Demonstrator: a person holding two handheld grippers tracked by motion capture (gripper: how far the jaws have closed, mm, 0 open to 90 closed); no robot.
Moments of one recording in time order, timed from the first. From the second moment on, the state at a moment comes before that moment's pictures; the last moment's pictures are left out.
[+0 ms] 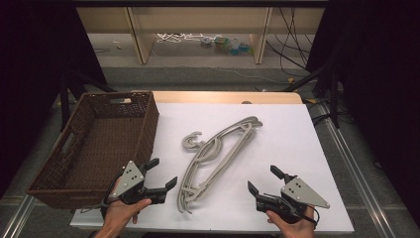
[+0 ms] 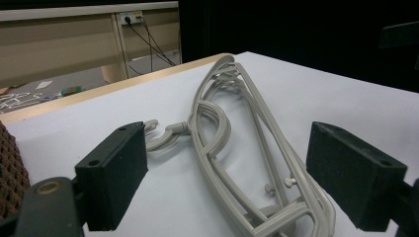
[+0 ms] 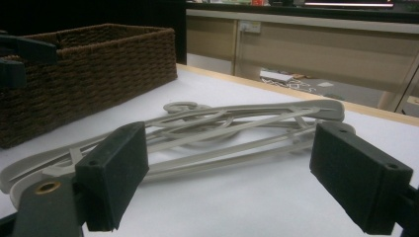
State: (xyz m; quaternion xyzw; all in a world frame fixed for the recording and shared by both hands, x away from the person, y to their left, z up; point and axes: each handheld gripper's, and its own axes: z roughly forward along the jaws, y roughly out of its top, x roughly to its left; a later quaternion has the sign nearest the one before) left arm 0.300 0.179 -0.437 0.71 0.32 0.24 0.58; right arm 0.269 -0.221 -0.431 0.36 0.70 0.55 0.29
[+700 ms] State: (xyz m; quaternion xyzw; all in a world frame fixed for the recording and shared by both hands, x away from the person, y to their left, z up) left arm 0.314 0.155 -0.439 0.75 0.33 0.20 0.54; right arm 0.271 -0.226 -0.431 0.37 0.69 0.55 0.29
